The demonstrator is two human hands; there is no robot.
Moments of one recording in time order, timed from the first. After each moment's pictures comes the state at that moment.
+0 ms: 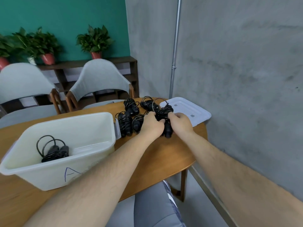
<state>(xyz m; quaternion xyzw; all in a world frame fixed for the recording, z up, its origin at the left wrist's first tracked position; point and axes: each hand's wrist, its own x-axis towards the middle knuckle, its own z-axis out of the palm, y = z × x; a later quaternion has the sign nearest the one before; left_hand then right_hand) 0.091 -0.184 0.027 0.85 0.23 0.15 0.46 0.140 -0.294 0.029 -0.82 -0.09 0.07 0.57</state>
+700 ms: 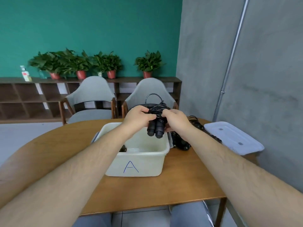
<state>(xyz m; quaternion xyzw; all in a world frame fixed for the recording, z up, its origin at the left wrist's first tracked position) -0.082 -0.045 0.139 0.78 0.27 0.26 0.50 0.028 -0.161 0.136 -0.75 -0.28 0.18 0.57</state>
